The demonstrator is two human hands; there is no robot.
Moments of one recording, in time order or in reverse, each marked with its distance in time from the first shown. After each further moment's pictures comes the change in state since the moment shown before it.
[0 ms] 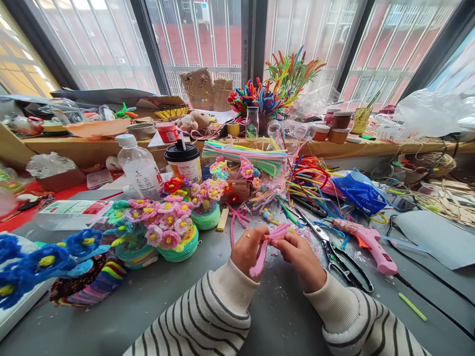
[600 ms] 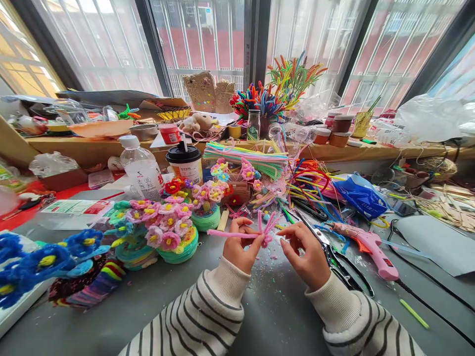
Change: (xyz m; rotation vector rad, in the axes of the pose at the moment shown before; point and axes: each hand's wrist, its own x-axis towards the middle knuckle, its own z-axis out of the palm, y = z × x) left_hand 0.010 -0.002 -0.001 -0.702 0.063 -0.616; right_hand -0.004 -0.006 -0.014 -0.543 0.112 -0.563
